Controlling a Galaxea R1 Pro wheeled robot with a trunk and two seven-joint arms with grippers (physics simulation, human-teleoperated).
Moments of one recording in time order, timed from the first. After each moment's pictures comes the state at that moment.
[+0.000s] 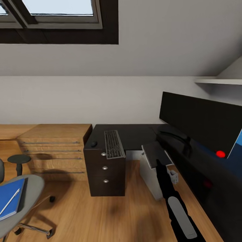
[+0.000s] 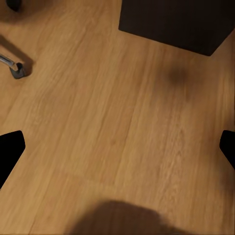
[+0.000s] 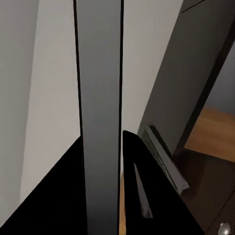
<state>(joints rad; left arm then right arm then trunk) 0.16 0.20 -0.49 -1.18 0.66 -0.06 0.49 -0.28 0.05 0.07 -1.29 -1.28 -0.14 0.09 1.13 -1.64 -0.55</state>
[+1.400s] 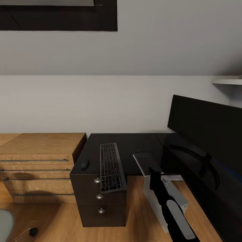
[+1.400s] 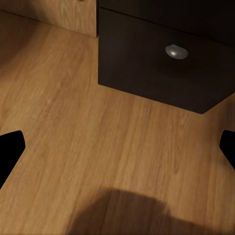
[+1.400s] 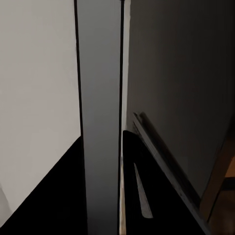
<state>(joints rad) 0.16 0.20 -0.49 -1.18 0.66 -0.06 0.49 -0.28 0.07 0.08 -1.19 -1.52 0.00 0.04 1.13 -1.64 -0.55</state>
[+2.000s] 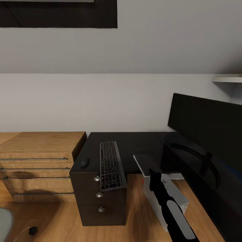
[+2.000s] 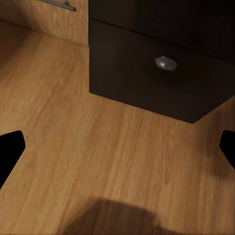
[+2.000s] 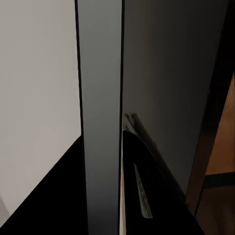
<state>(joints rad) 0.16 0.20 -0.49 -1.24 0.66 -0.06 0.50 -0.28 0.08 0.08 -1.18 -1.56 0.00 0.03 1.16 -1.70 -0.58</state>
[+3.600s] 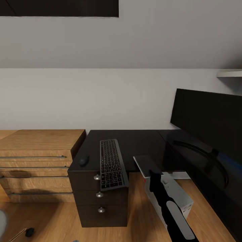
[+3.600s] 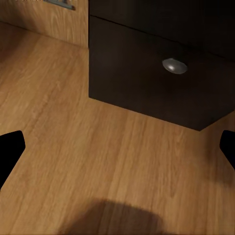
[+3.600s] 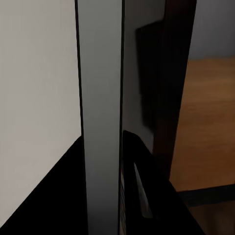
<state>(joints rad) 0.16 0.21 -0.48 -1.25 0.66 -0.06 0.50 -0.28 0.08 0.08 -1.17 -1.56 -0.01 0.02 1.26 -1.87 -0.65</state>
